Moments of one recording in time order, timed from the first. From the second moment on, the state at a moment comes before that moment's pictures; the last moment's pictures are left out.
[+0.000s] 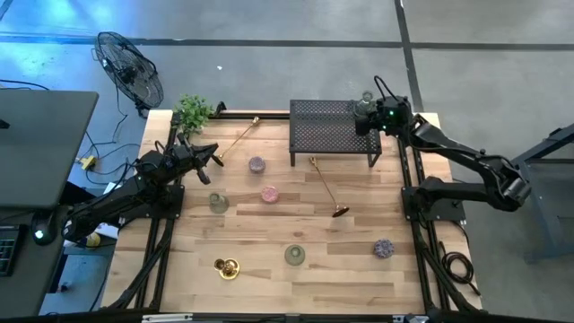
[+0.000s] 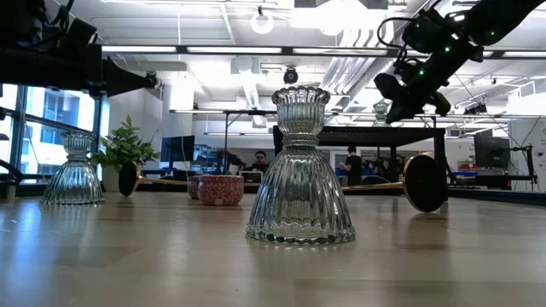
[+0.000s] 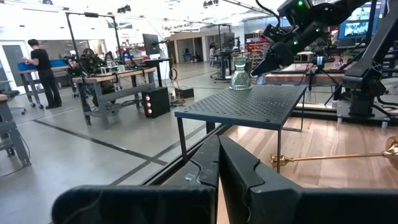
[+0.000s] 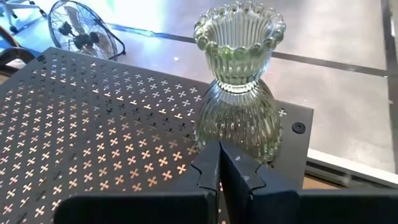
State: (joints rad) left arm 0.50 0.01 0.05 0.10 -0.06 0.10; right arm -0.85 1.07 0.67 -0.15 0.19 0.29
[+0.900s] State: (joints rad) left arm 0.50 0.01 0.05 0.10 -0.06 0.10; right arm -0.92 1.07 0.67 -0.15 0.02 0.28
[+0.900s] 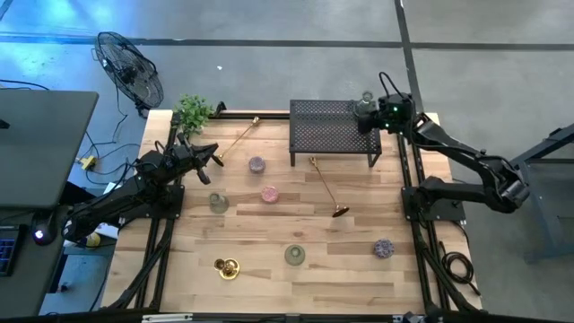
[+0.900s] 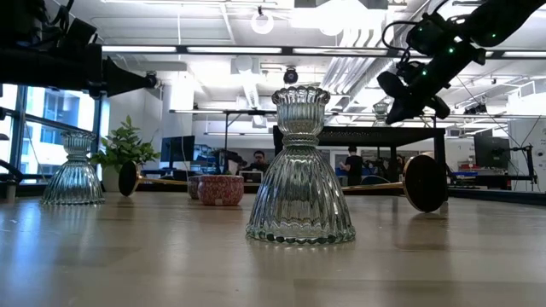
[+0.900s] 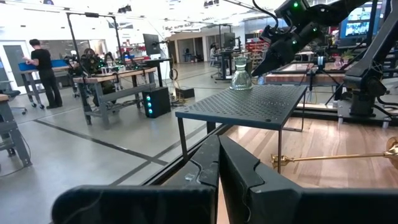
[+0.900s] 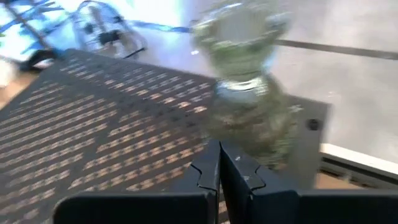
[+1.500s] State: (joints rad) left arm 0.50 0.01 0.05 0.10 -0.07 0.10; right arm -0.92 1.18 0.67 -0.08 0.05 0.28
